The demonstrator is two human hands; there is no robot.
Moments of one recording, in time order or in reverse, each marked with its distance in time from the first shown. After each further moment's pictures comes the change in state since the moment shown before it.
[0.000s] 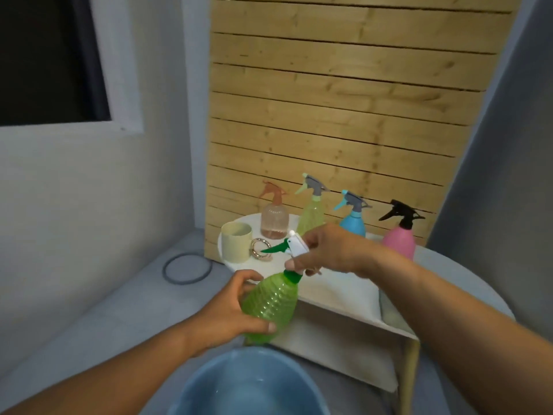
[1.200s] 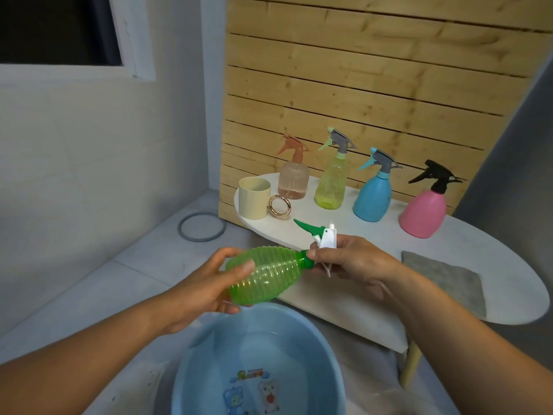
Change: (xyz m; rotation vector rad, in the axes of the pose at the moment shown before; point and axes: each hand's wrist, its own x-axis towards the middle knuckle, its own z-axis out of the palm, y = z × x) left_hand -0.041 -0.041 -0.028 -0.229 0.042 -0.196; right_hand -0.003 0.052 0.086 0.766 0.003 0.170
